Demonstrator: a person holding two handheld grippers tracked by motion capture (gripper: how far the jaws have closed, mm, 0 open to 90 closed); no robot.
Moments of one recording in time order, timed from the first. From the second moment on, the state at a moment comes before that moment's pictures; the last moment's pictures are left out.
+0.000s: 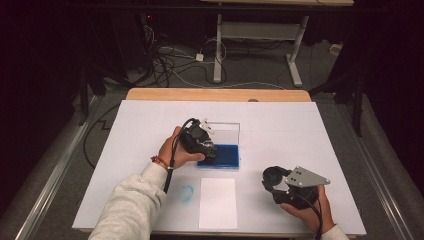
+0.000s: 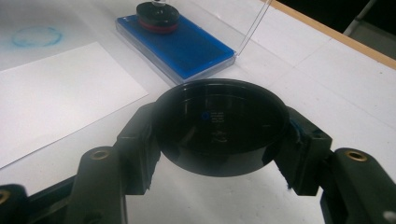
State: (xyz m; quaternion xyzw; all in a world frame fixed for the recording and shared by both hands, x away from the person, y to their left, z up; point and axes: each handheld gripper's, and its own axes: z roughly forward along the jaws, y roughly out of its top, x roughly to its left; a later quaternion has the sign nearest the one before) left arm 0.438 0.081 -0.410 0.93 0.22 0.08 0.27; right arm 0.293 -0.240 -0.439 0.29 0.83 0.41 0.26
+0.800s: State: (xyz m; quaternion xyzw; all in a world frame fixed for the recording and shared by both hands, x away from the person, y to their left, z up) left arm 0.437 0.075 -0.415 0.93 0.22 0.08 0.29; right arm 0.292 -0.240 -0.438 0.29 0.82 0.41 0.26
